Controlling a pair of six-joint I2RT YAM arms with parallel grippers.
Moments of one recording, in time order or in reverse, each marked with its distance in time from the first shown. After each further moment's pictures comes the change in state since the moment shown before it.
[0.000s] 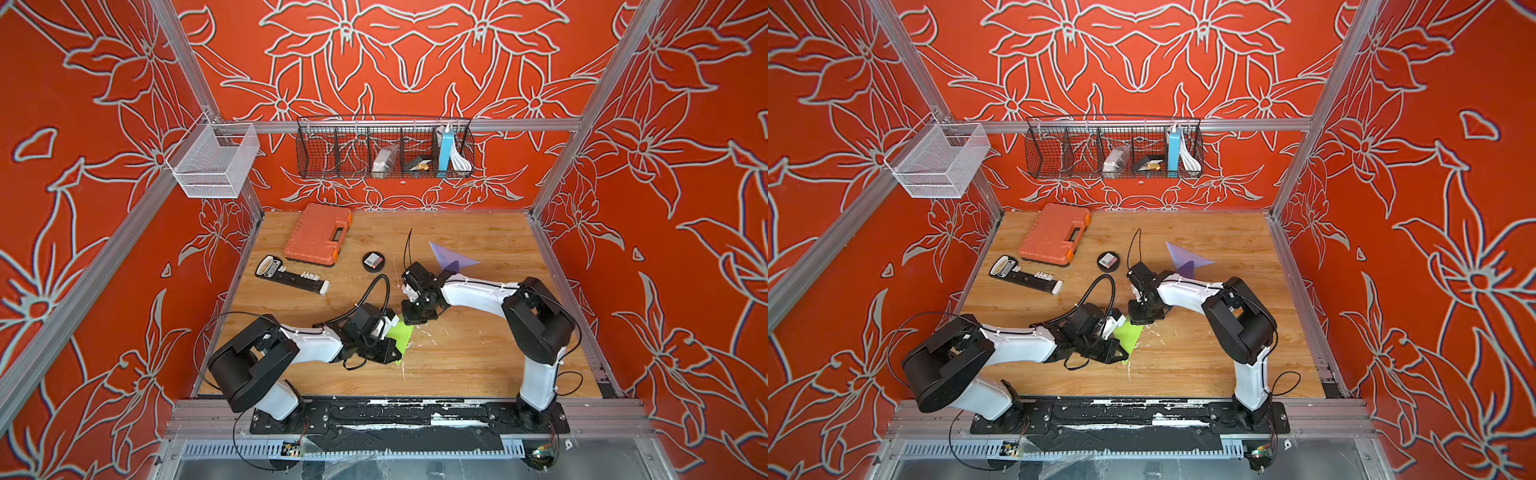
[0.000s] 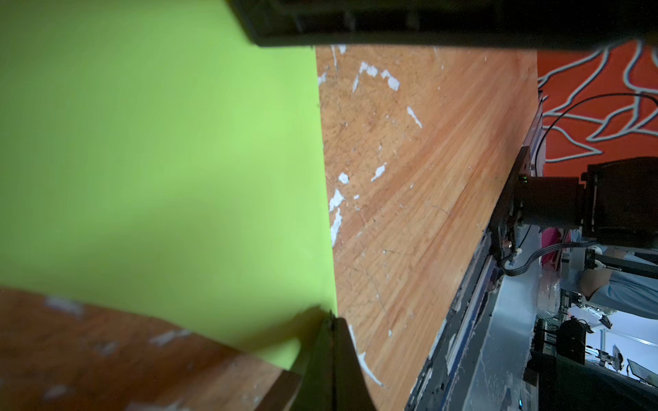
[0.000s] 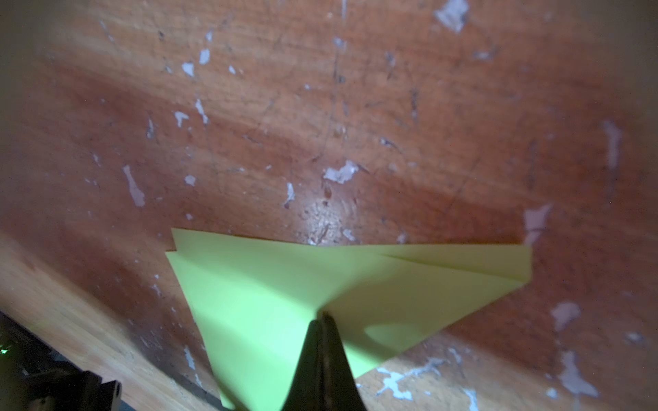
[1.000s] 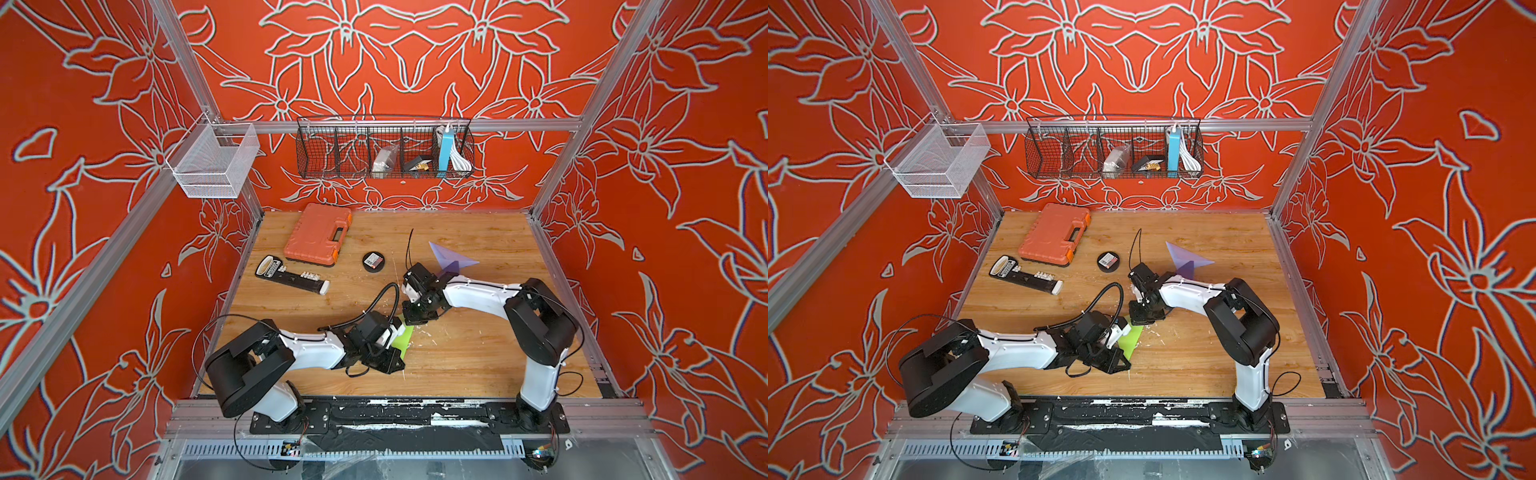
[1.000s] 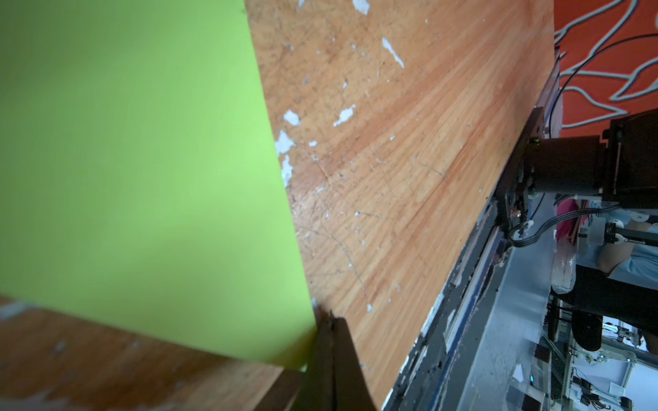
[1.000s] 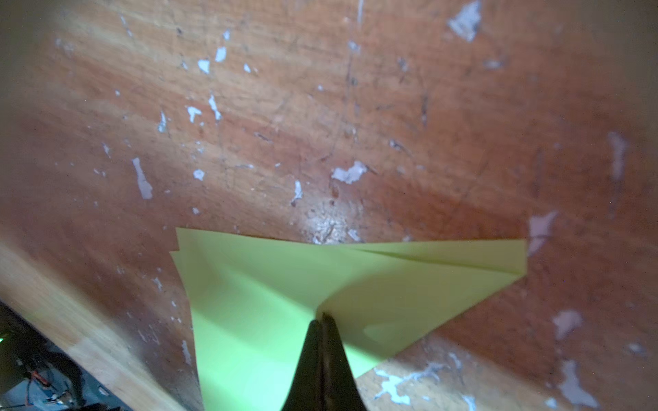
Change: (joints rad) left arm -0.099 -0.026 0.008 -0.051 -0.056 -0.017; right arm 0.000 -0.029 -0.030 0.034 -0.018 -0.066
